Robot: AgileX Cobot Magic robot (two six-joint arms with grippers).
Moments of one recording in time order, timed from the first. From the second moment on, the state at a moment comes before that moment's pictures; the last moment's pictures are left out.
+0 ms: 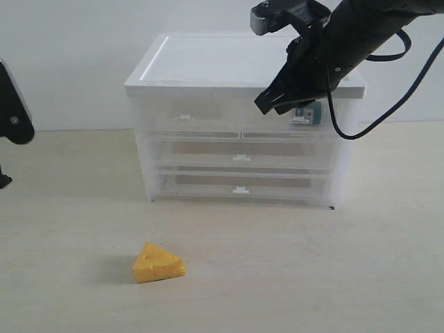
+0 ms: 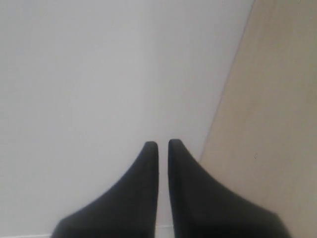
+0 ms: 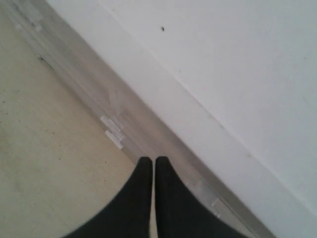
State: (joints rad) left arm -0.27 1.30 -0.63 -0.74 -0.44 1.93; right arm 0.41 1.75 -1.52 0.20 0.75 -0.48
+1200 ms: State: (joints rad) left arm -0.66 1.87 -0.83 -0.37 -0.92 1.86; right arm 0.41 1.75 -1.52 0.20 0.75 -0.49
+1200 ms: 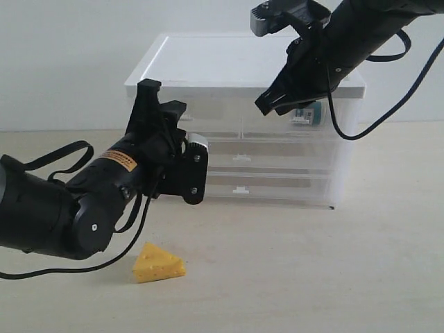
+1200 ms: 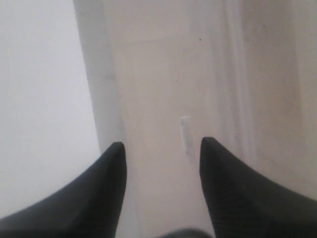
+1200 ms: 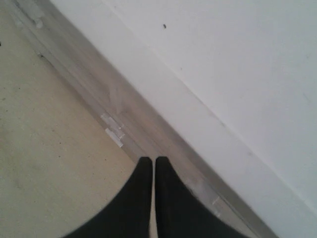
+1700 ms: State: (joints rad) left arm -0.63 1.98 -0.95 -0.38 -0.90 1.81; right arm 0.41 1.75 -1.52 0.20 0.76 -0.49
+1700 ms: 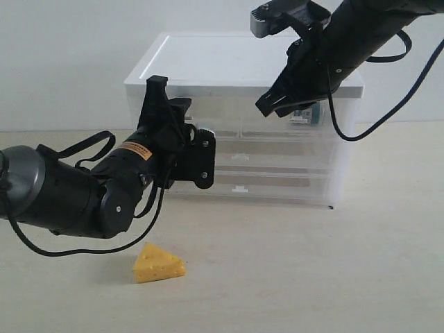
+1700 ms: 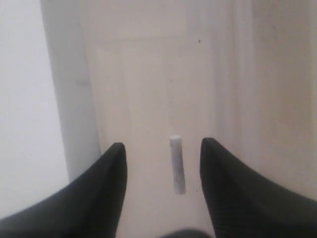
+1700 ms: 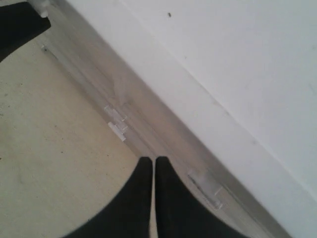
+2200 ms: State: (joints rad) left arm -0.65 1.97 -0.97 -0.44 -0.84 1.77; right arm 0.41 1.75 -1.52 0.20 0.76 -0.49
